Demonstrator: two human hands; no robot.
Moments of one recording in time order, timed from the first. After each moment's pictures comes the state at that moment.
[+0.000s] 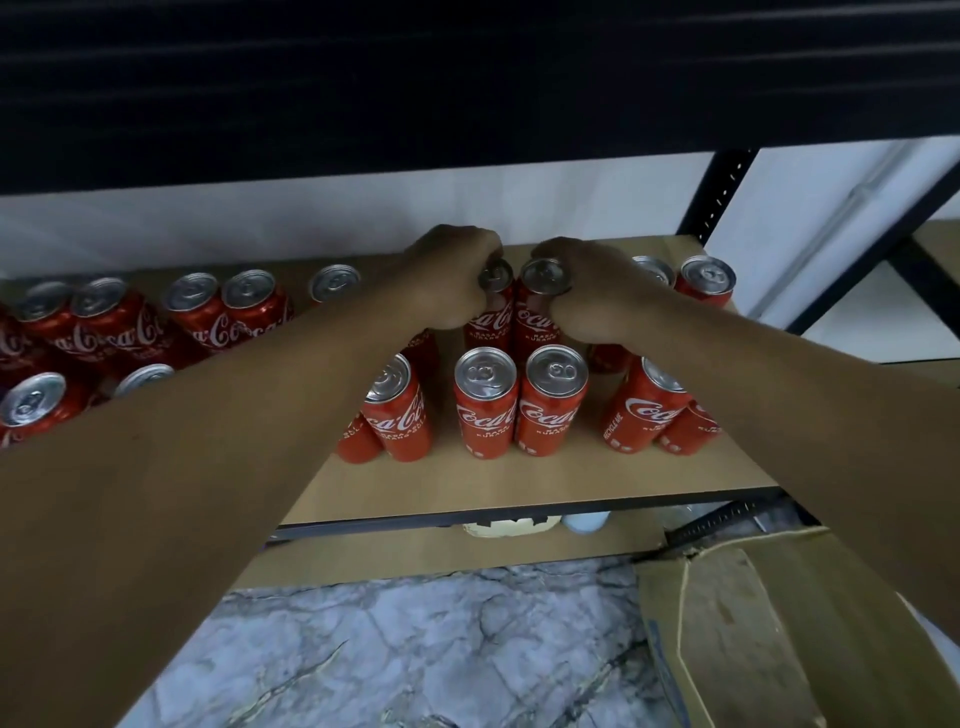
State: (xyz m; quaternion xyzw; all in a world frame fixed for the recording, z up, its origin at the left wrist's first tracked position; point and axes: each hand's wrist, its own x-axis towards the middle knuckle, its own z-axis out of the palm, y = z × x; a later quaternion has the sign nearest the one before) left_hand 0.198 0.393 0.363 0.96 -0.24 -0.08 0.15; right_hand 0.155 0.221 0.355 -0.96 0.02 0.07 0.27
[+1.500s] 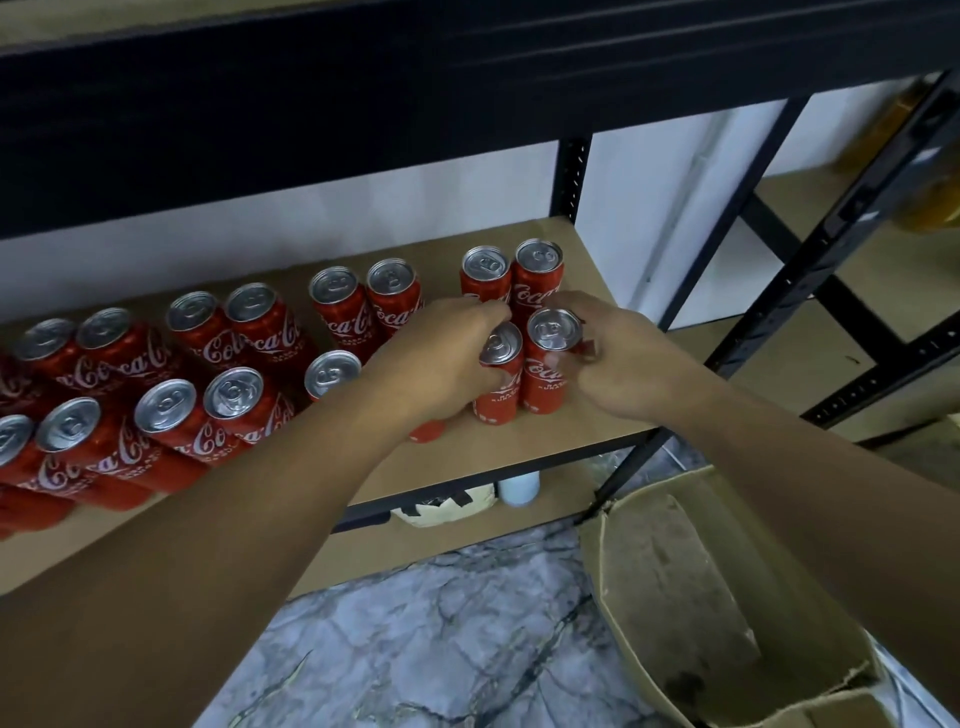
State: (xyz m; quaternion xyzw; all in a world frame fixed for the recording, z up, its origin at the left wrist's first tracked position) left_hand 0.102 0.289 0.350 0.92 -0.37 -0.08 0.14; right_hand 0.016 0.101 0.354 -0.92 0.07 0.04 0.37
